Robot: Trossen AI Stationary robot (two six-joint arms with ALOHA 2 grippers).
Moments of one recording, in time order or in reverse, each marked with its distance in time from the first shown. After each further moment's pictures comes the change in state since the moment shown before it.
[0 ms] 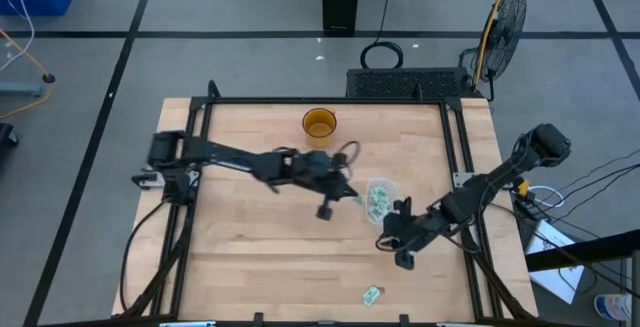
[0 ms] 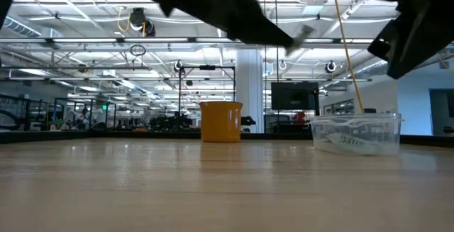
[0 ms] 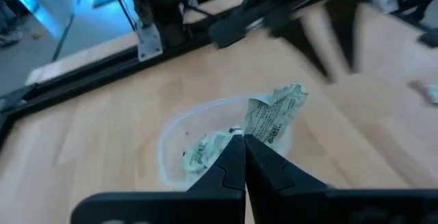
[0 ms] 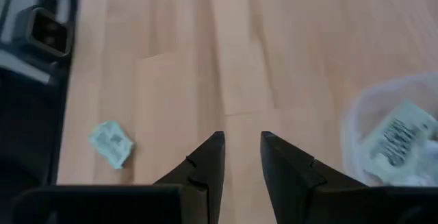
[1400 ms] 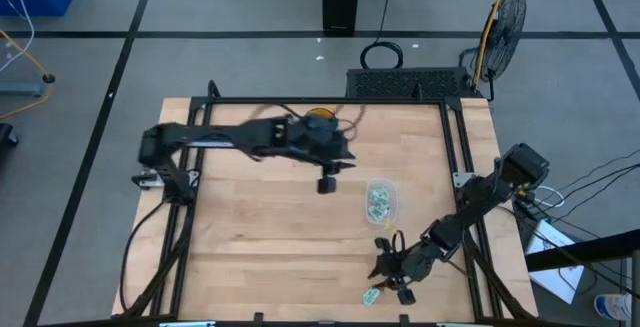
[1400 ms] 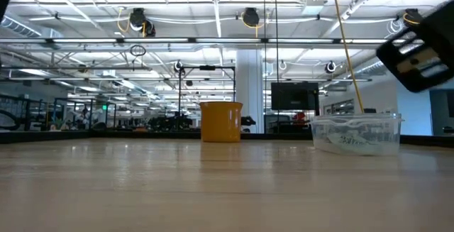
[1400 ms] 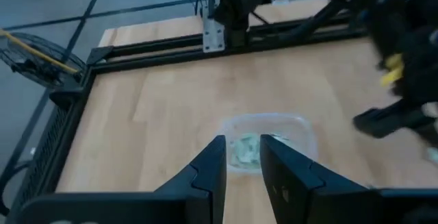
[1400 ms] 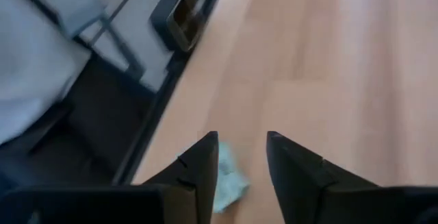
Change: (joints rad) left arm 0.047 -0.047 0.481 -0.644 -0.135 -0.183; right arm 0.163 0.325 -0.051 0.668 -0.041 -0.217
